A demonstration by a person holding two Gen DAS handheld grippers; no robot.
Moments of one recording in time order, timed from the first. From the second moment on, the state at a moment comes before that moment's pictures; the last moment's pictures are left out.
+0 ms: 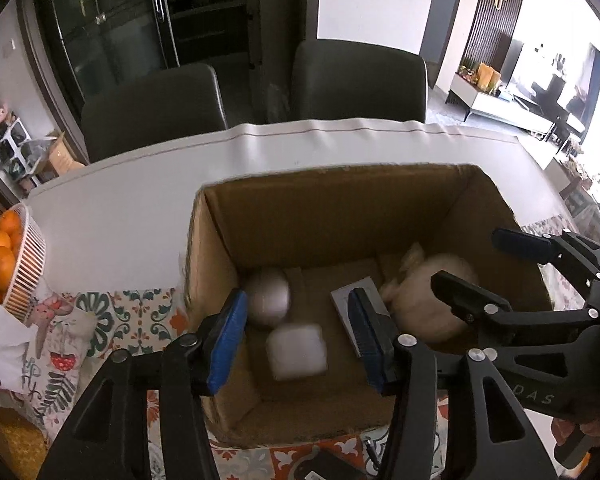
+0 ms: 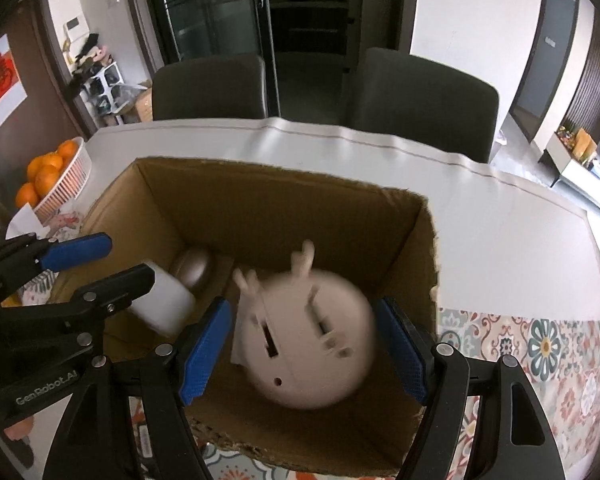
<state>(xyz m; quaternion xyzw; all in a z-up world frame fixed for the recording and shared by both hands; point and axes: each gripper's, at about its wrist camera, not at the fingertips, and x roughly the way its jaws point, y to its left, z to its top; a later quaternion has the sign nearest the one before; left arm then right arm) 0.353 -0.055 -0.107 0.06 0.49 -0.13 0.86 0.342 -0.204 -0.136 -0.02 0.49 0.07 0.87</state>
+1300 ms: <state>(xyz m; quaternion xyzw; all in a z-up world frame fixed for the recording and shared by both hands) 0.198 -0.012 -0.046 0.09 0.37 -0.05 0.92 0.188 -0.184 -0.079 -0.02 0.39 0.02 0.92</state>
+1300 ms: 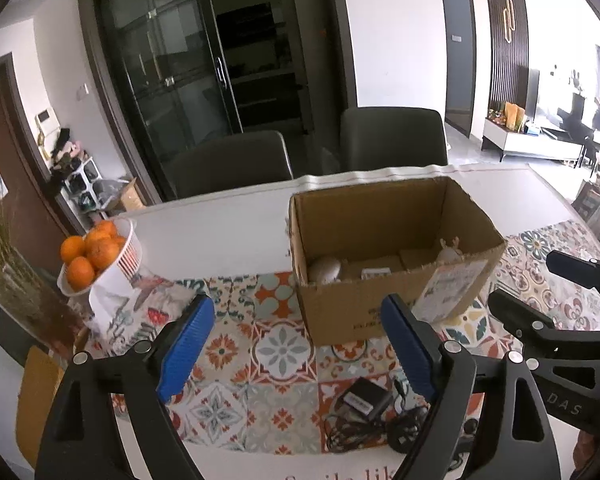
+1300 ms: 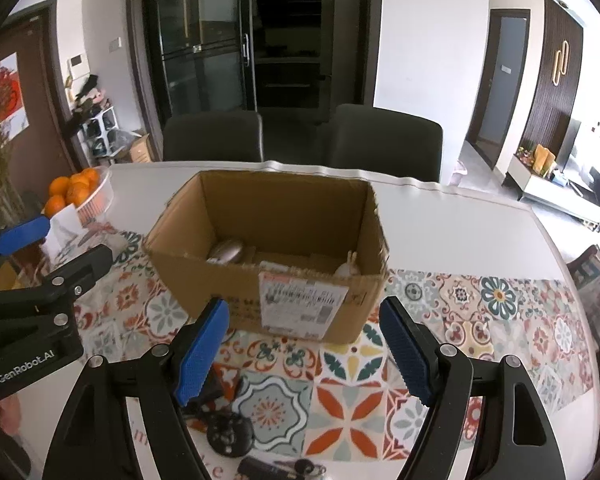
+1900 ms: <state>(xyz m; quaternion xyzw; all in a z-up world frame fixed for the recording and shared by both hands) 0.159 0.017 -0.086 0.05 0.42 -0.03 0.90 0.155 -0.156 -0.108 -0.05 0.42 0.05 0.91</state>
